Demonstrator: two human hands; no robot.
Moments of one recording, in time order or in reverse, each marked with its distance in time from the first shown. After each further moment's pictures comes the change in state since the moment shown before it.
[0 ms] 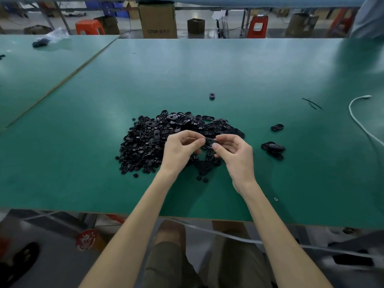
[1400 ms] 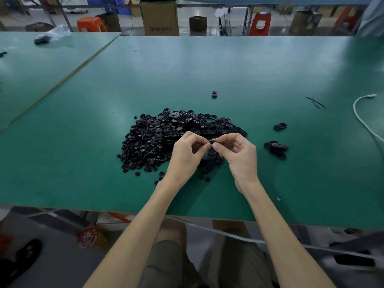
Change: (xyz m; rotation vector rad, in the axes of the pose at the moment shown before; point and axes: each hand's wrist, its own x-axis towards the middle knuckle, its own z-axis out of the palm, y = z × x) left_hand -0.005 -0.019 0.011 0.292 0.006 0.237; right_hand -0.004 -0.007 0.000 -0.037 -0.037 -0.052
